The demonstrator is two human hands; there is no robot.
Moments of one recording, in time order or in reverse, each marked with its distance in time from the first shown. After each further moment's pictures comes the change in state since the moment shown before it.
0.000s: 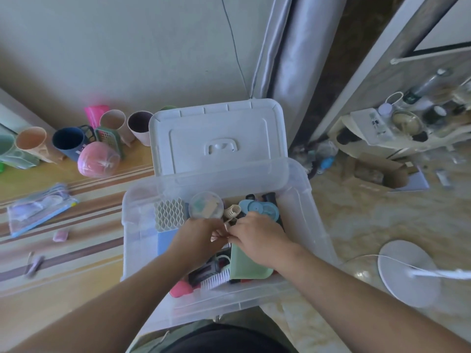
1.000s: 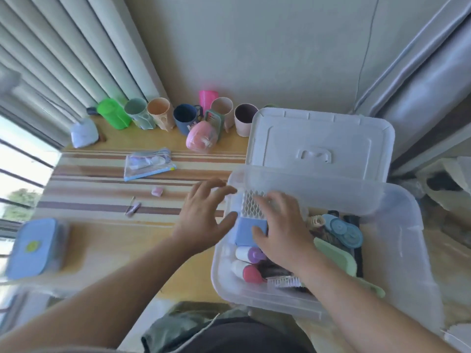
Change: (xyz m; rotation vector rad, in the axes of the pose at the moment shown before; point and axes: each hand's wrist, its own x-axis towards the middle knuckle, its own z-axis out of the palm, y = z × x) left_hand -0.104 -0.111 -0.077 0.041 0.579 -0.098; right_hand 0.059 -0.125 0.005 0.201 0.456 -0.151
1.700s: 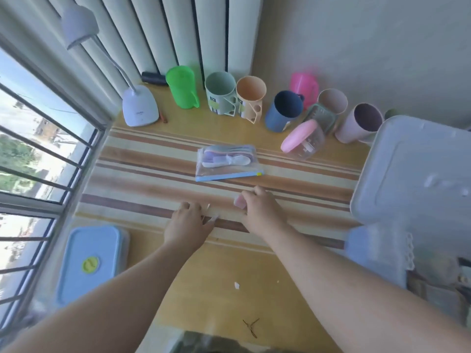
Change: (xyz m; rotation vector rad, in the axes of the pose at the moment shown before) left_hand -0.038 -0.368 -0.041 0.170 -0.378 -0.719; right_hand 0.223 -0.181 0.281 -0.114 -0.518 0.232
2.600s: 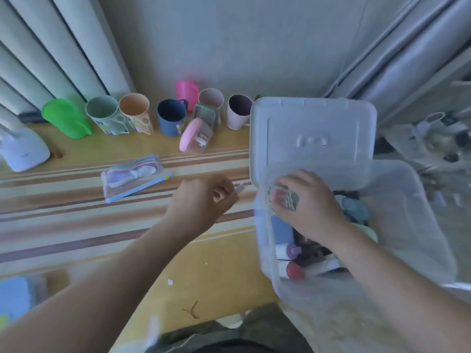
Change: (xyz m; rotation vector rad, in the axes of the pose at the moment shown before) left_hand -0.116 0.239 -0.074 -0.327 0.035 0.763; right_hand -0.234 0.179 -0.147 0.104 0.616 0.005
